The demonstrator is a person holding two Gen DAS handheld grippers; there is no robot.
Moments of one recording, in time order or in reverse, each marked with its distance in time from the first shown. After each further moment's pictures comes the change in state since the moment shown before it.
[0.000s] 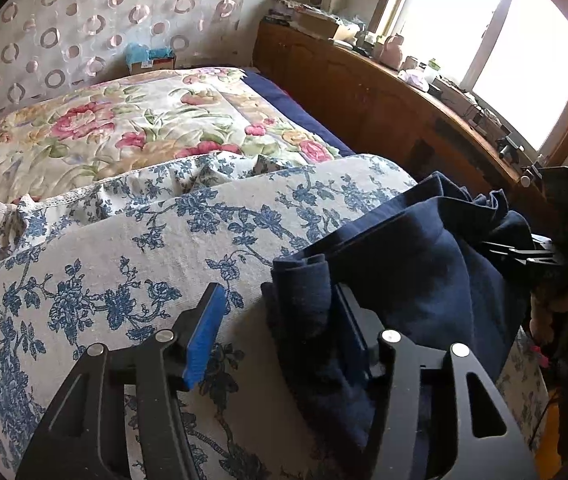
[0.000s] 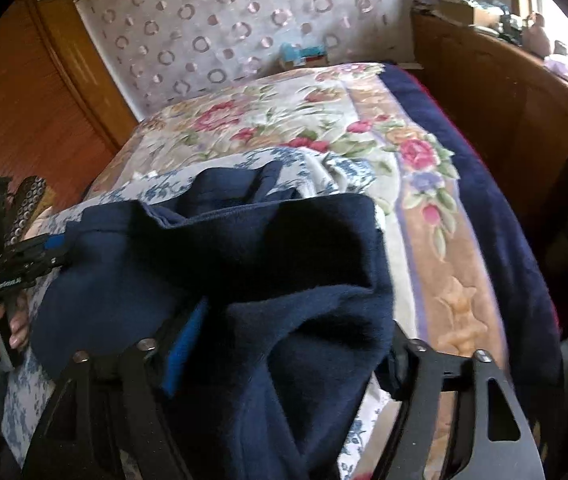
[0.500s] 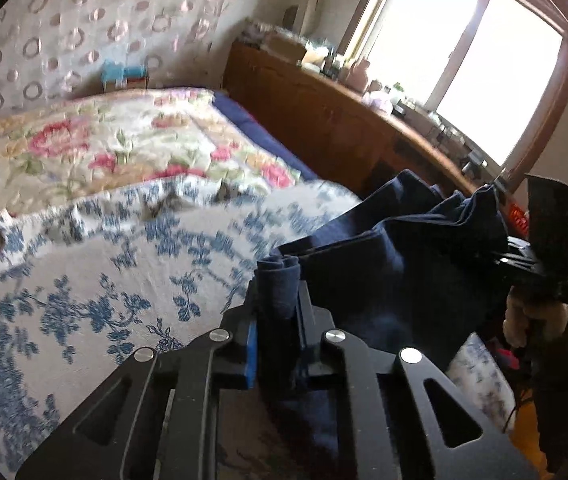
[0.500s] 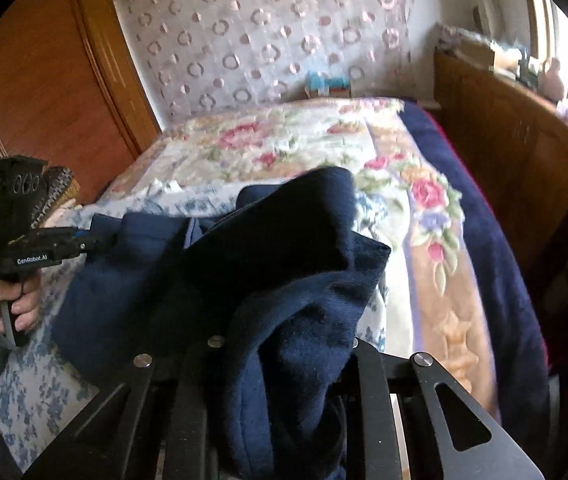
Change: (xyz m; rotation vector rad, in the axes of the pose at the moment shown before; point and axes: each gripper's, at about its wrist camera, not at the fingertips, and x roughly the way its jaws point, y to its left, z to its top) left arm -0.044 -0.016 0.001 0.016 -0.110 -0.126; right arm -0.043 0.018 -0.020 -0.125 -0.145 -0.024
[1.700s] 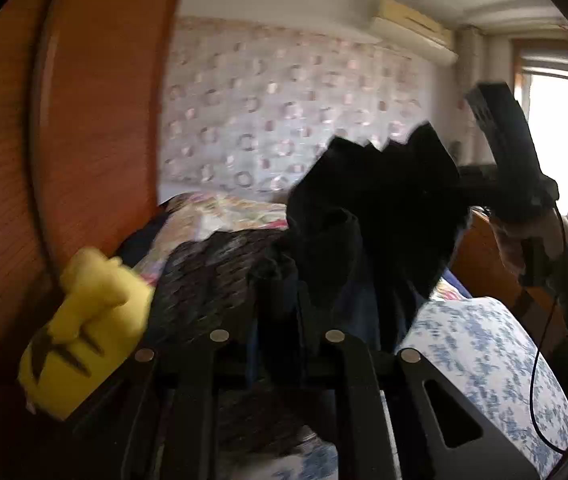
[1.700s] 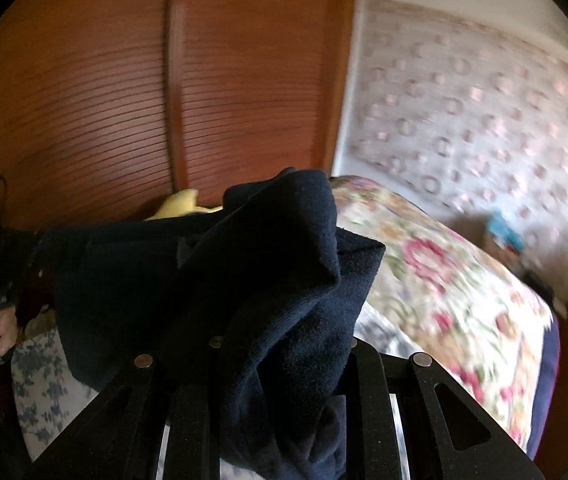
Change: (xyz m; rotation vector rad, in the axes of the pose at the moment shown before) left arm -0.307 0.136 -0.130 -0.230 -0.460 0.629; right arm 0.092 0.325 0.147 -0.711 -0.063 0.388
